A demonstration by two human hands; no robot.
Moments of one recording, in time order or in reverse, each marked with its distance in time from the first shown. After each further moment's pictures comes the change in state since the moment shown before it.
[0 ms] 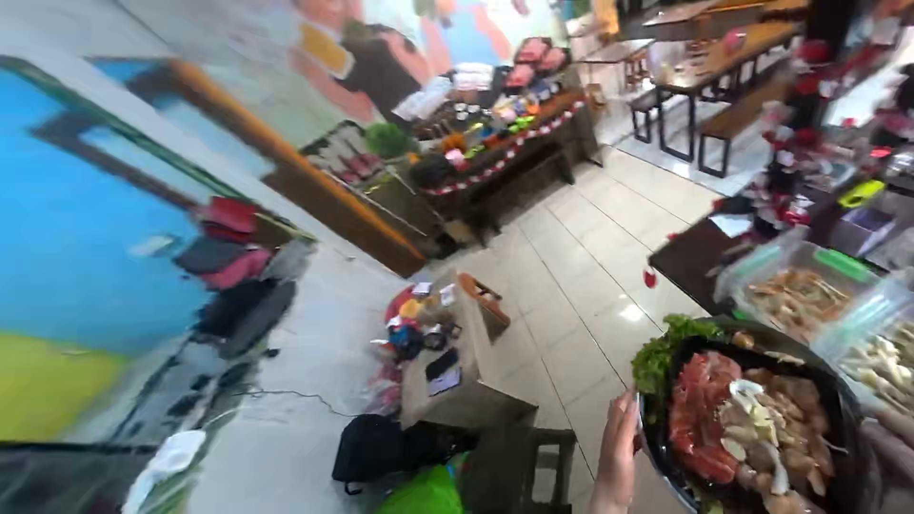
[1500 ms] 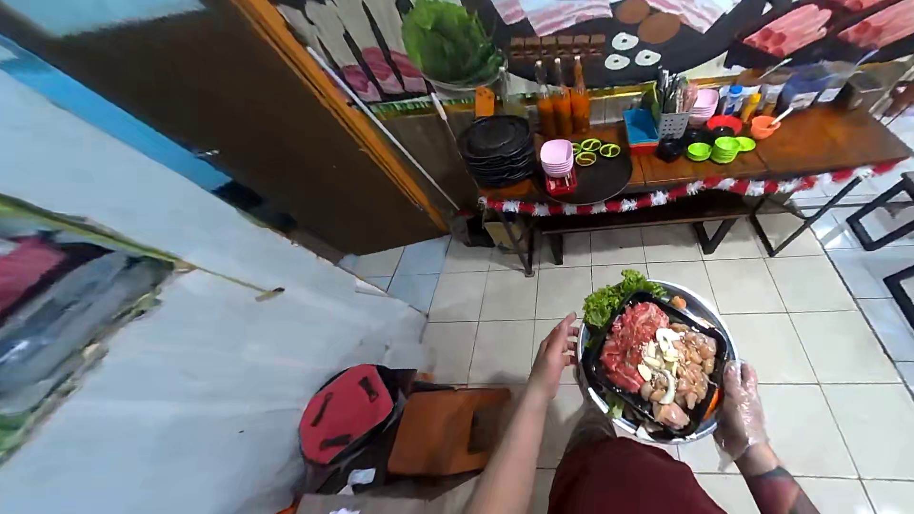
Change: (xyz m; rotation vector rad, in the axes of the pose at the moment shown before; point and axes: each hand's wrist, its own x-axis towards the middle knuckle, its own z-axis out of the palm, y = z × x) left_hand 1.420 0.382 -0.749 -0.089 0.385 0.005; right_hand 1.310 -0.662 1.006 0.338 -0.169 0.017
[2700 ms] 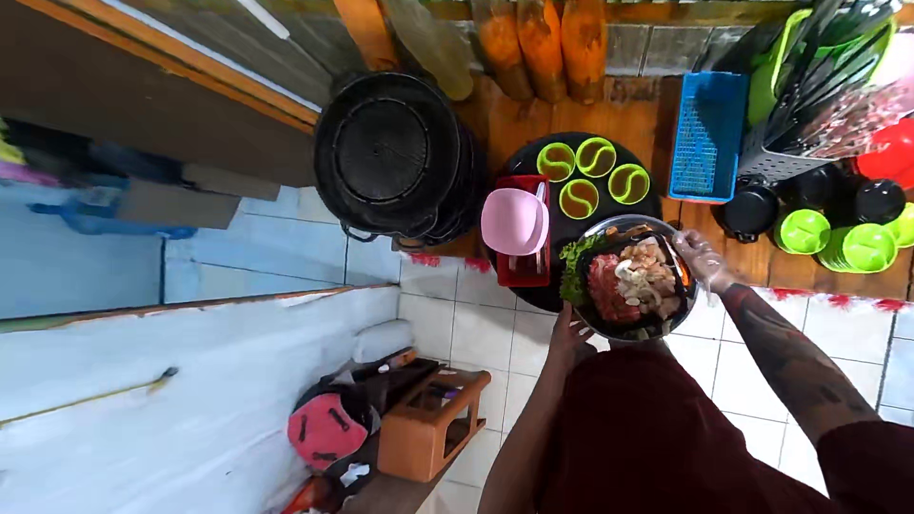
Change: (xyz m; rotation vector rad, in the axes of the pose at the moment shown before) left_hand 0.658 0.021 0.050 -0.364 0.499 -0.666; right_hand 0.817 -0.099 0.389 -0.866 -0.758 0.190
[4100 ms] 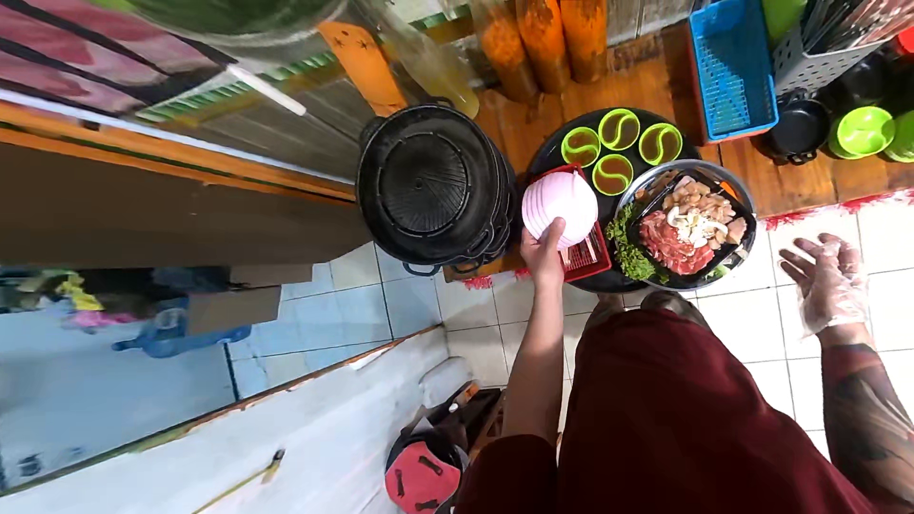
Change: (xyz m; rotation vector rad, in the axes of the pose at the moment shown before) left_hand 0.078 0.194 -0.079 0.003 -0.186 0.870; right_hand -0.180 -0.004 0.098 0.752 0.790 -0.061
